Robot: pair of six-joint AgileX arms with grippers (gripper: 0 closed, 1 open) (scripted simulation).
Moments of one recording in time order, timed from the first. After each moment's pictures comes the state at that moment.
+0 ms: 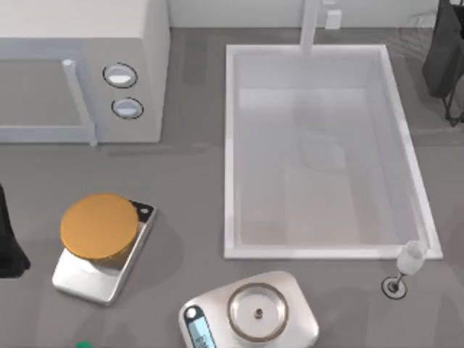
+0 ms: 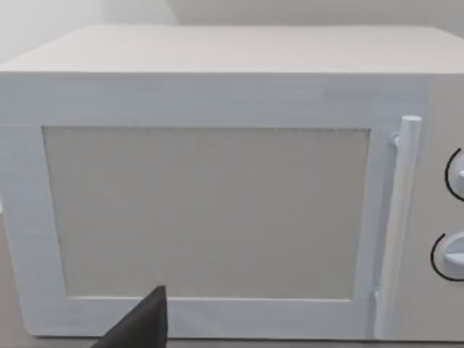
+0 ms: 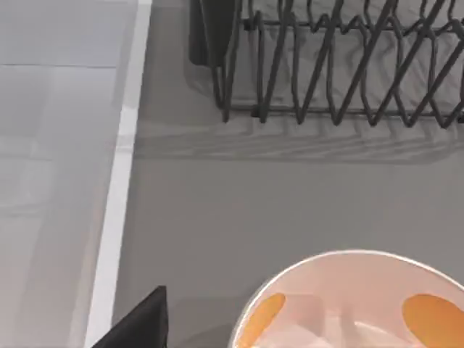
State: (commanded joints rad) left arm 0.00 0.00 0.00 0.00 0.00 0.00; right arm -0.08 0.47 0.36 -0.34 0.00 -0.08
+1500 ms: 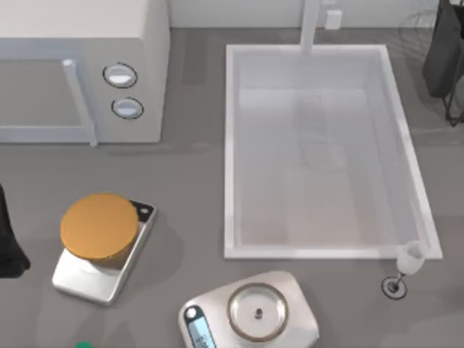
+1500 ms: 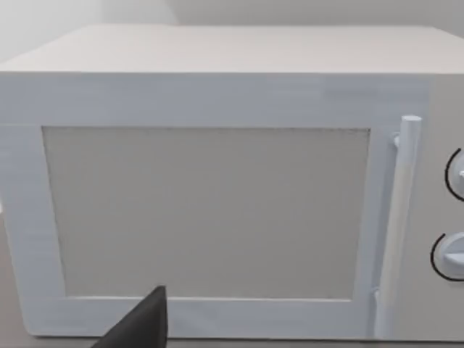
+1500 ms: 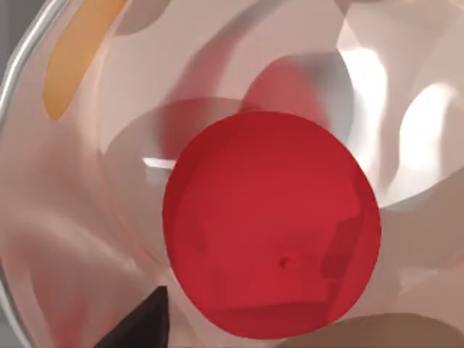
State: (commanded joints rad) left arm 0.00 0.00 0.00 0.00 0.00 0.00; right arm -0.26 1.68 1.09 -1.00 0.00 -0.25
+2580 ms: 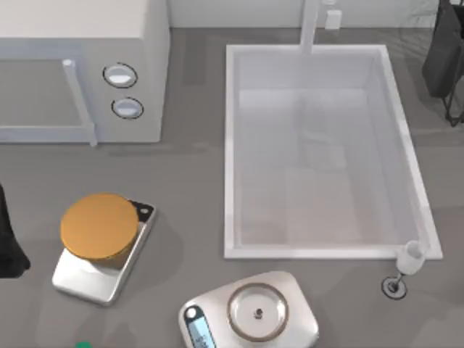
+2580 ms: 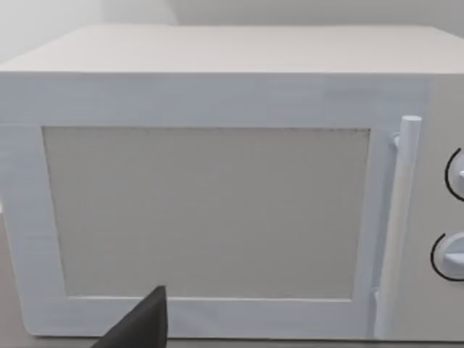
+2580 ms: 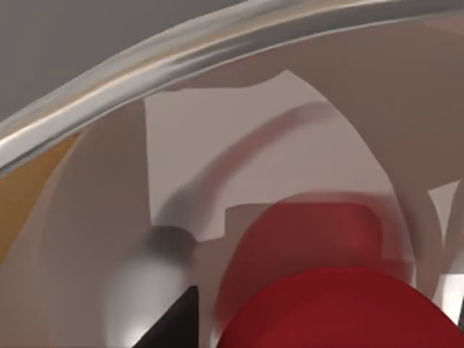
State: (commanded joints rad) left arm 0.00 0.00 0.00 0.00 0.00 0.00; right arm -0.26 1.79 0.93 -0.71 0.00 -0.25
